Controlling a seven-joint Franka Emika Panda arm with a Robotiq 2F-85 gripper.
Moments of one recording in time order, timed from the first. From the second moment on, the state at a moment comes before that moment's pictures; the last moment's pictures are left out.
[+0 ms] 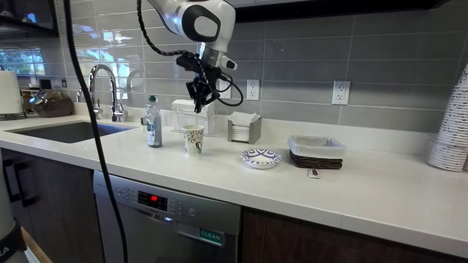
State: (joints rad) arm -0.04 -0.07 -0.07 -2.13 0.38 2.04 -0.52
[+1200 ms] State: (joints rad) arm -0.04 -0.28 -0.05 -2.05 0.10 1.69 -0.06
